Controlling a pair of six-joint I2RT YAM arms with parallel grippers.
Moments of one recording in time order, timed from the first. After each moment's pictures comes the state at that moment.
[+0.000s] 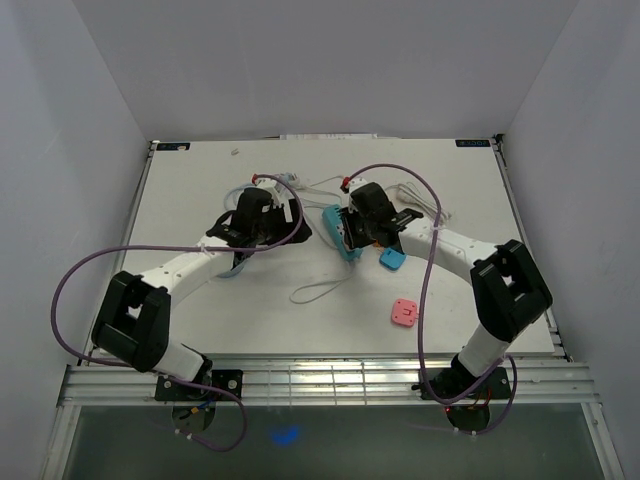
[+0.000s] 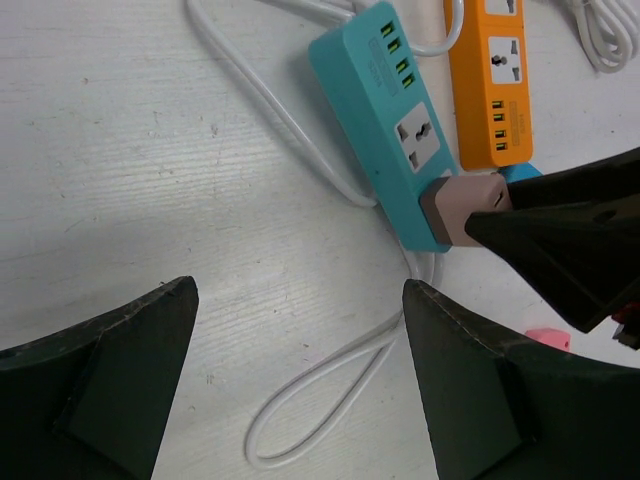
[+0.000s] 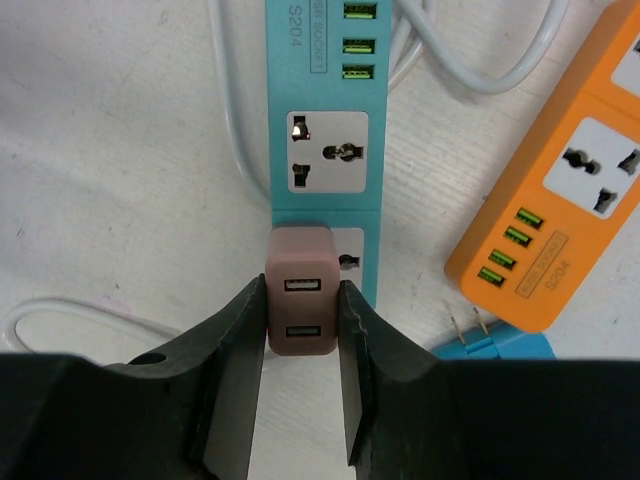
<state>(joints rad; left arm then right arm) -0.49 1.47 0.91 -0.06 0.10 -0.50 0.66 1.67 1.13 -0.26 0.04 0.18</state>
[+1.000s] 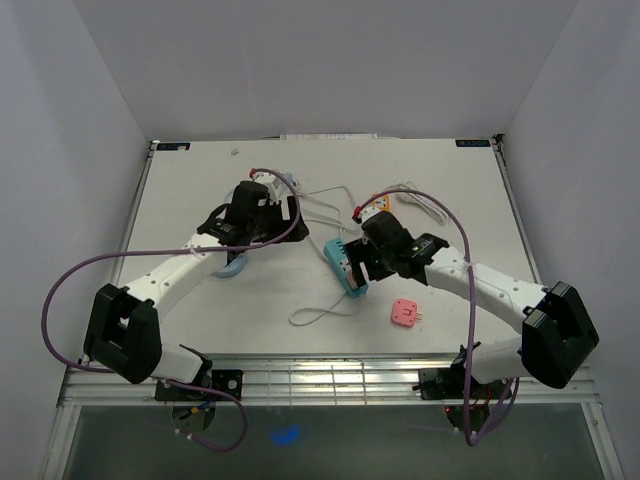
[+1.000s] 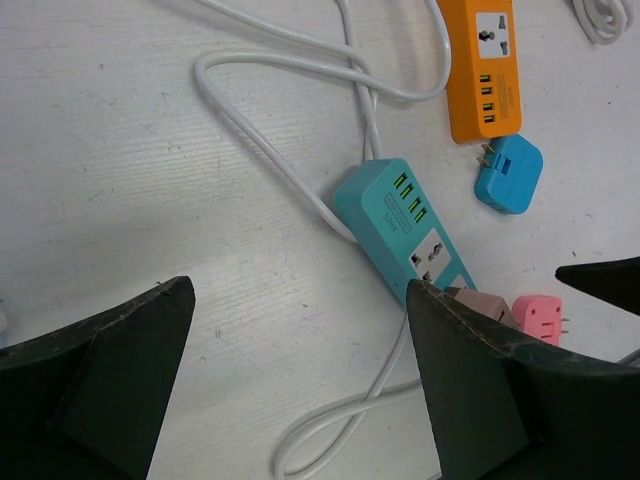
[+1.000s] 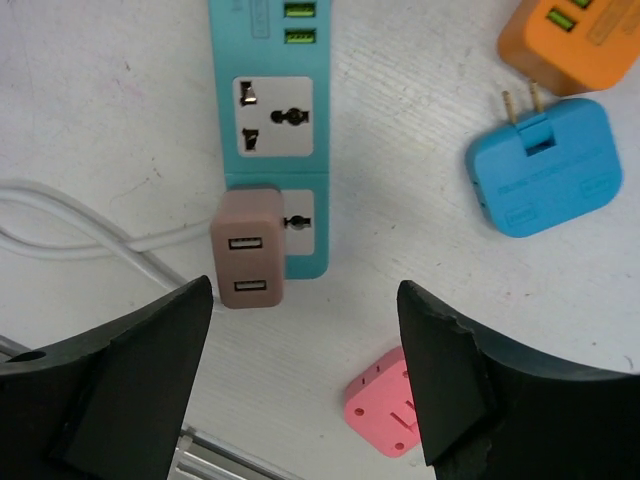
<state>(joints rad) -0.49 1.40 0.99 -0.26 0.10 -0.45 0.80 1.37 0.94 -0.53 0.09 0.25</state>
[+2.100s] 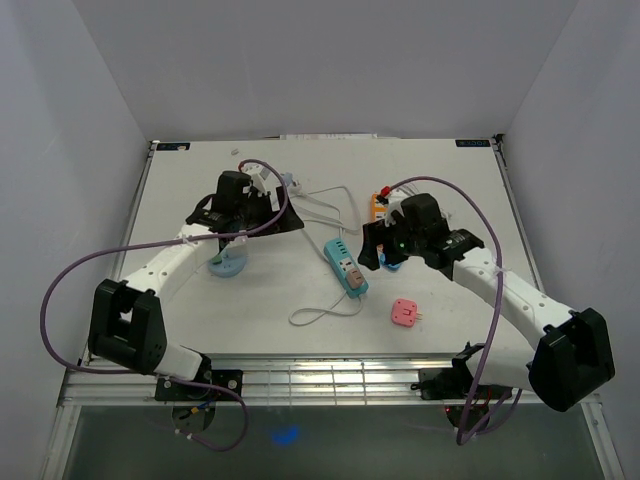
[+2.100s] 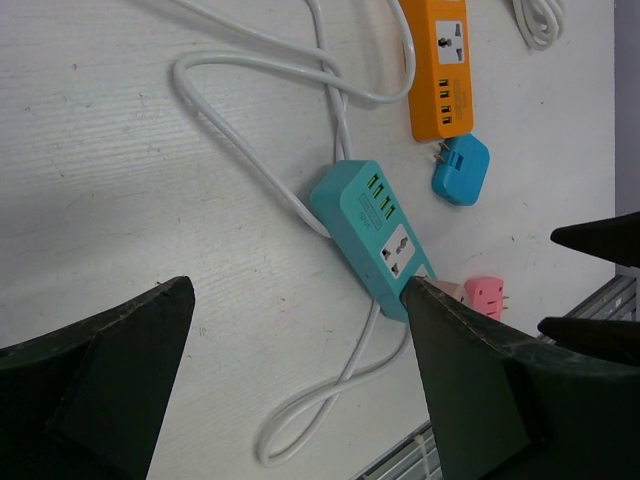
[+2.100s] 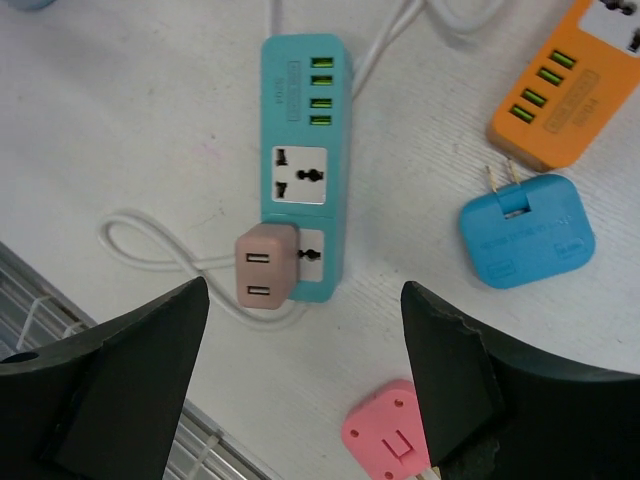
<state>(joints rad) -0.36 1.42 1.05 -0.29 0.32 -0.46 0.53 1.23 0.90 -0.43 -0.25 0.18</state>
